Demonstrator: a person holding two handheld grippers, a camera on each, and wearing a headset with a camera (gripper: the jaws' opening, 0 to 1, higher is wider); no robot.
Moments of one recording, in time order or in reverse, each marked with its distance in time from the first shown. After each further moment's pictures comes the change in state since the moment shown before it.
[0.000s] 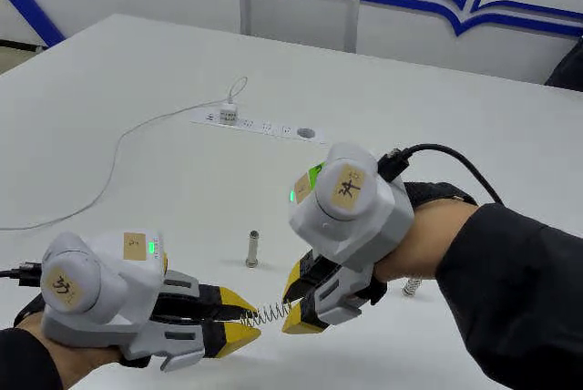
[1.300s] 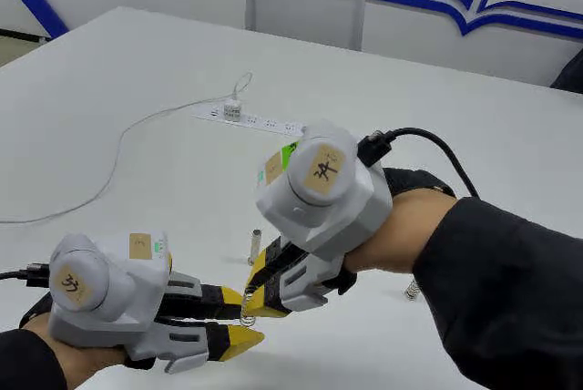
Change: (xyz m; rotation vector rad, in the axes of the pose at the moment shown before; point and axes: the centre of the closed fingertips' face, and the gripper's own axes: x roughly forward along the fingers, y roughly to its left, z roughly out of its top) left arm 0.003 0.005 -0.011 -0.061 0.001 0.019; right arm -0.005 -0.005 0.047 -0.035 -0.086 -0.022
